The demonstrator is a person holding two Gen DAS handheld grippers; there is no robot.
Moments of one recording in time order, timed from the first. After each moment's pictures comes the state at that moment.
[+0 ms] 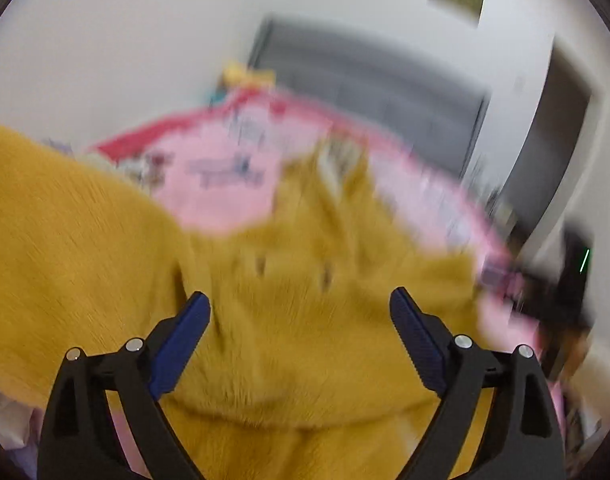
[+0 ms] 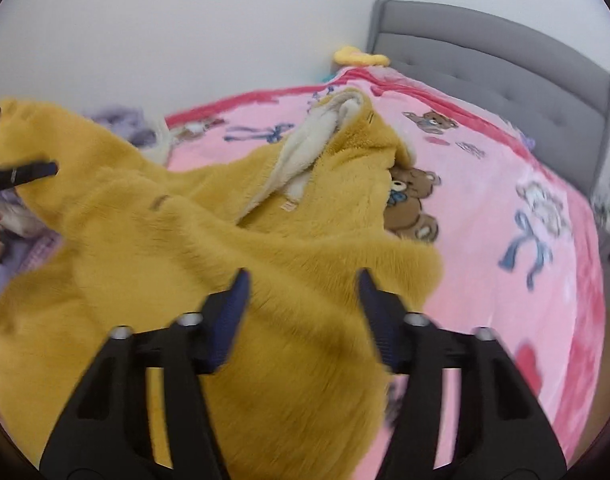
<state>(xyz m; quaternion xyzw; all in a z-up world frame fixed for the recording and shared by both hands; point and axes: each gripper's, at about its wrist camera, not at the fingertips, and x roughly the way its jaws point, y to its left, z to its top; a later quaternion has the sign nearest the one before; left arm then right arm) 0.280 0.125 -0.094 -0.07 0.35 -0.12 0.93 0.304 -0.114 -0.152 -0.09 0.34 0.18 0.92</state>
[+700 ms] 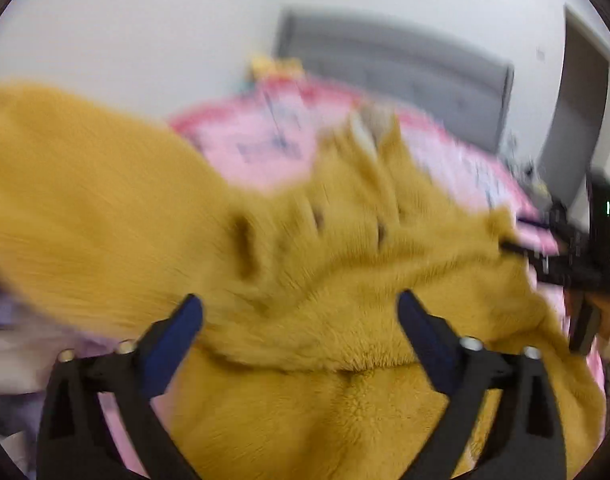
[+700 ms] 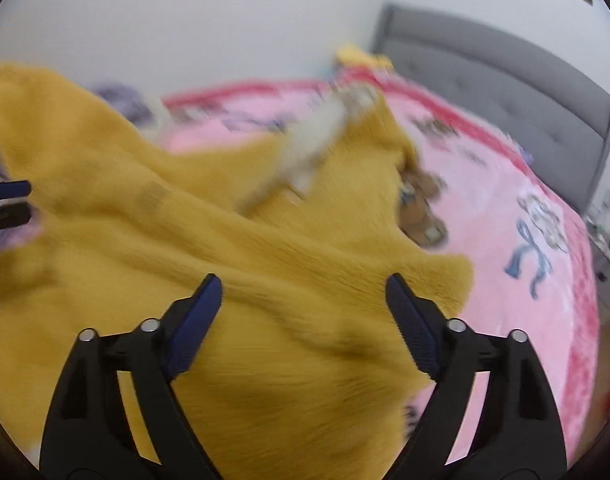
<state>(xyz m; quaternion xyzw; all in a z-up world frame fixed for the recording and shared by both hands) 0.195 0.150 -0.096 -0.03 0.29 -0.04 0.96 0.271 -0.086 -0.166 -0.10 0.30 0.18 0.93</state>
